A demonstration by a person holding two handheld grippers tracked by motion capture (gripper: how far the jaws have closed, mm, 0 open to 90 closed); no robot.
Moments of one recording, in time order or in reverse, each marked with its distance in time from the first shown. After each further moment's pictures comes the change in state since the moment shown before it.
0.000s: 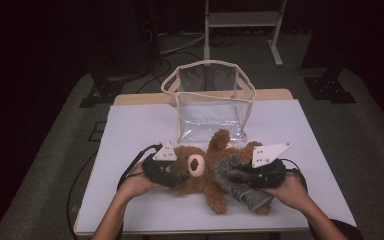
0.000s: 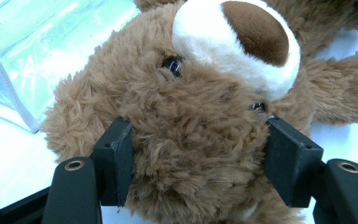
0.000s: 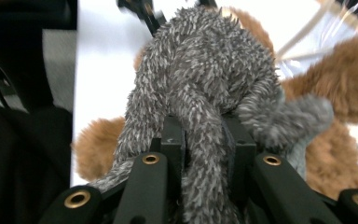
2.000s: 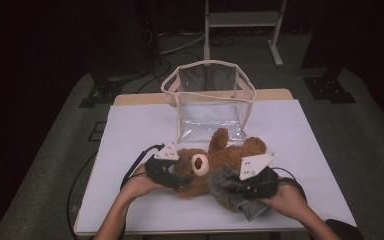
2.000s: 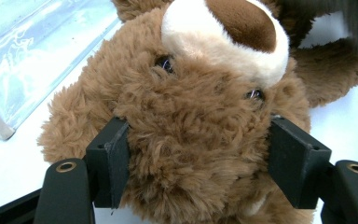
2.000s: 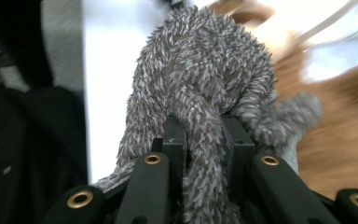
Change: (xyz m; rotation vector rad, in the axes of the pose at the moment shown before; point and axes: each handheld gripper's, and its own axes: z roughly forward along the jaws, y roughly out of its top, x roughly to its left) left arm -0.001 0.001 0.005 -0.019 -0.060 -0.034; right arm 0.027 0.016 0.009 0.120 -0.019 -0.041
